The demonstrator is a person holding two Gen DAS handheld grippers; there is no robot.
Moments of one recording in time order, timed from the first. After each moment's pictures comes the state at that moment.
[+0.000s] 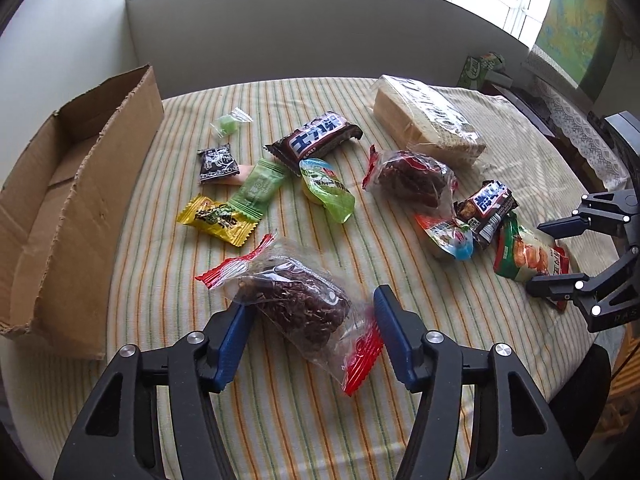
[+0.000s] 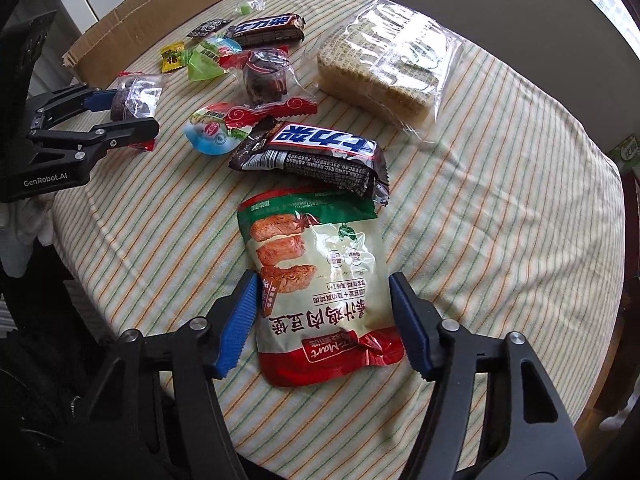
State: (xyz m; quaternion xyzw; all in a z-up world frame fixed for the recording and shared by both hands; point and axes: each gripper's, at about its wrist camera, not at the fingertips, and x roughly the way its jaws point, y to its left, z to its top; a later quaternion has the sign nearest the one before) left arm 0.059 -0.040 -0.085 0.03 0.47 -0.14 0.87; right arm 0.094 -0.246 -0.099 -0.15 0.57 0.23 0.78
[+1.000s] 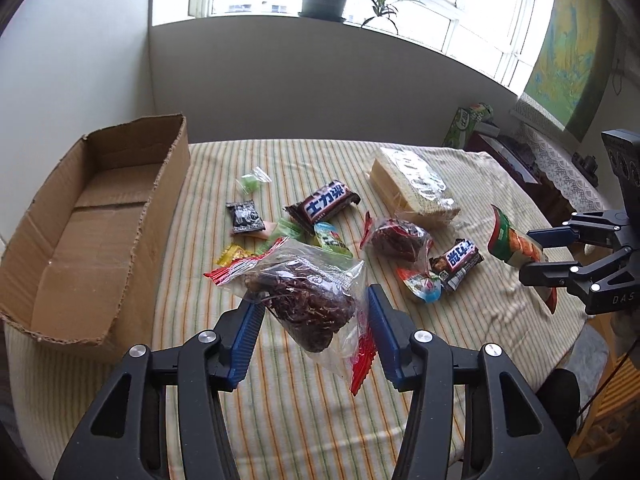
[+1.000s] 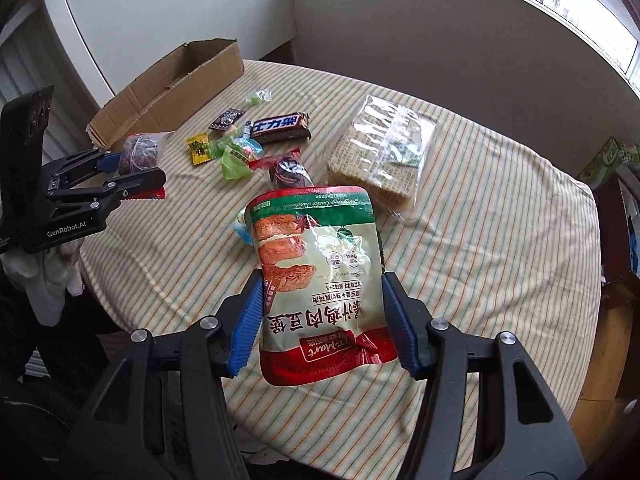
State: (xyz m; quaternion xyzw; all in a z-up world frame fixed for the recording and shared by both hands) left arm 0.045 -0.009 -0.037 -0.02 0.41 -0.15 0.90; right arm 0.080 -0.238 -0.019 -0.10 0.49 0.23 0.83
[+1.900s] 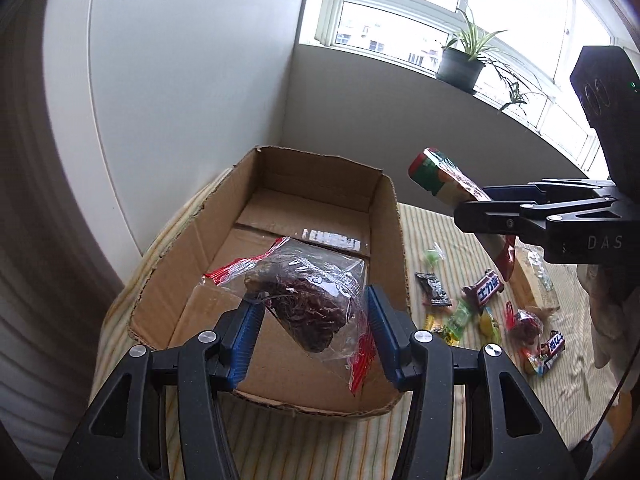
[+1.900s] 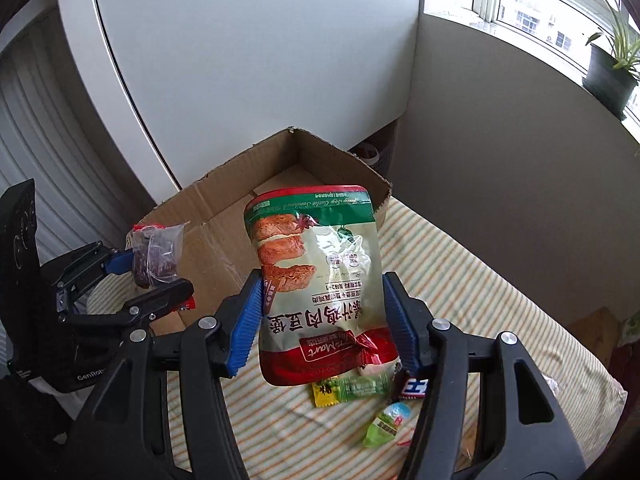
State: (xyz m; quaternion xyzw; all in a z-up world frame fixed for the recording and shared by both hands) left arm 0.064 0.134 -0.025 -0.10 0.36 0.01 0.93; right arm 0.187 0.011 0.016 -0.15 0.42 0.35 0.82
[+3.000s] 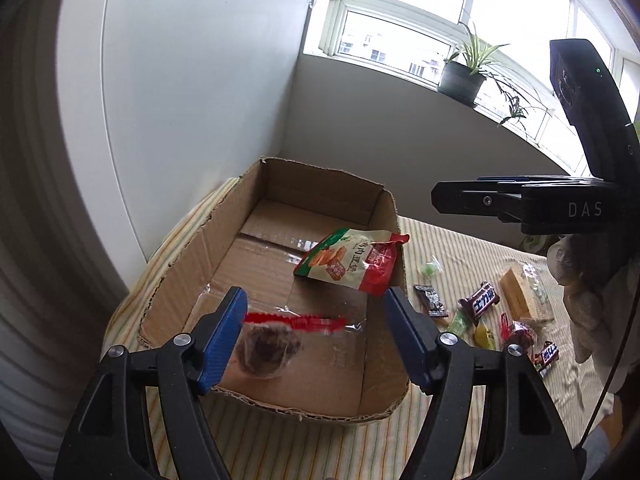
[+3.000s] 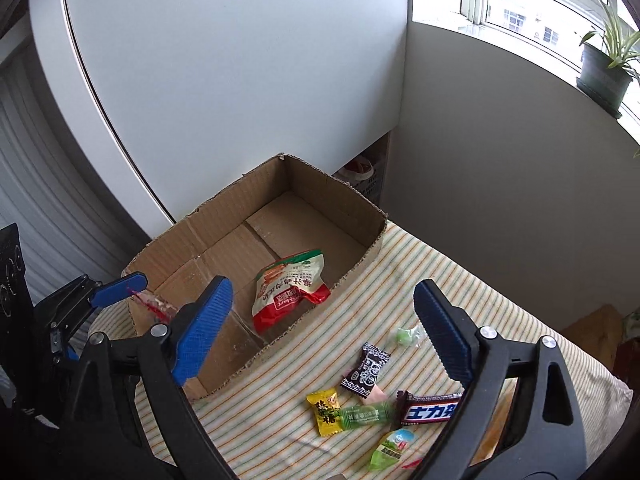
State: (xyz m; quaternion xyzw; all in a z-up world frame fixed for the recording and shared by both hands) left arm 0.061 0.133 -0.018 -0.11 0.34 0.01 0.93; right arm 0.195 -0.021 0.039 -0.12 0.40 0.33 0.84
